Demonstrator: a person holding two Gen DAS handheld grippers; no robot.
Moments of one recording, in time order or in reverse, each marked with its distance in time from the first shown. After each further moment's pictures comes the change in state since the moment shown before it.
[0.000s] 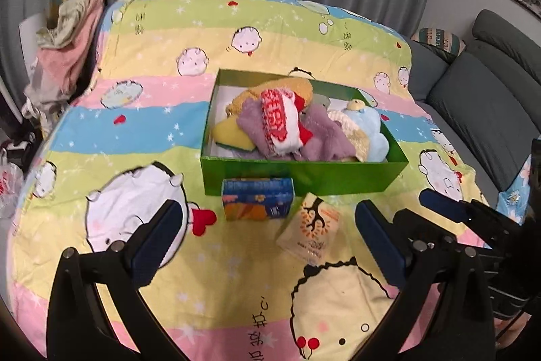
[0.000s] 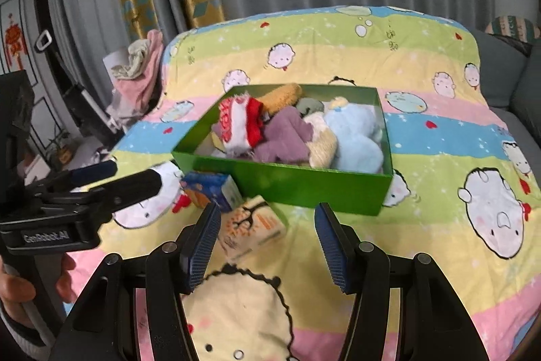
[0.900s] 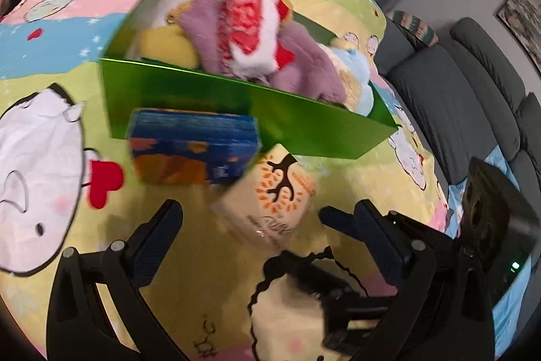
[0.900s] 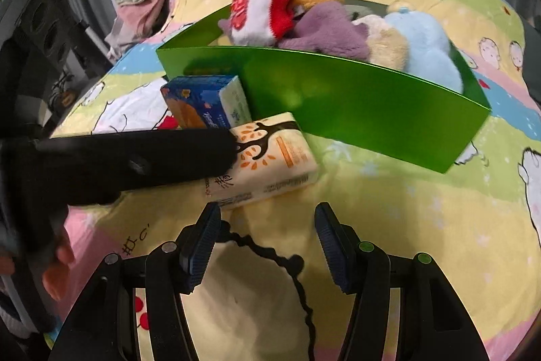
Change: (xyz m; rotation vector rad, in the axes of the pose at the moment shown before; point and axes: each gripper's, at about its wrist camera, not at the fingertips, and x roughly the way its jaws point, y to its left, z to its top) left arm 0.090 0.005 -0.025 -0.133 0.216 -0.319; right arm 0.086 0.013 -0.044 -0.121 0.226 0.046
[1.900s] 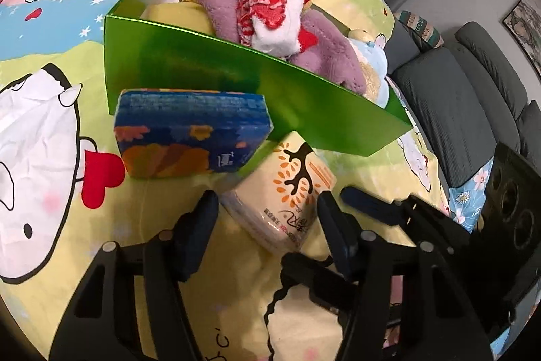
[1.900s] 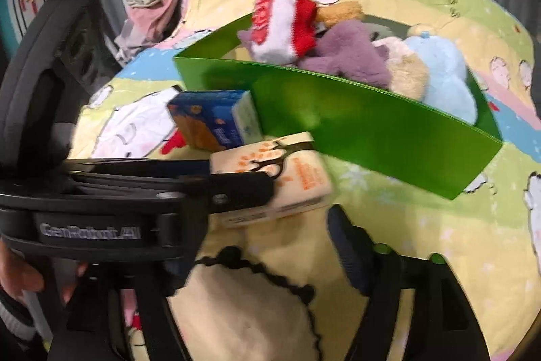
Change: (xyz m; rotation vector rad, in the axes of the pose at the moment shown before) left arm 0.015 0.018 -0.001 -0.038 0.025 -0.014; right arm 0.003 0.005 0.009 -0.042 -0.048 0.003
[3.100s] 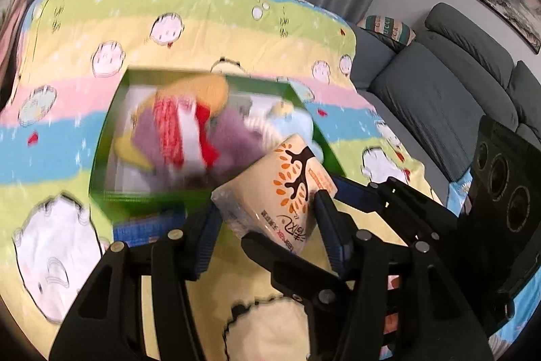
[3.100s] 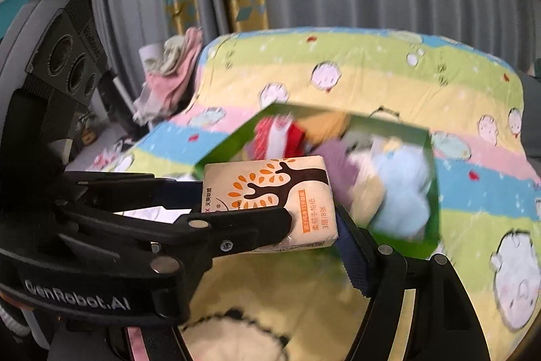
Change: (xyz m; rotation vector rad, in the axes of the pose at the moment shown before) left arm -0.050 -0.085 0.048 0.222 -0.133 0.052; right arm -0.064 -0.011 0.049 -0.013 -0.266 0.049
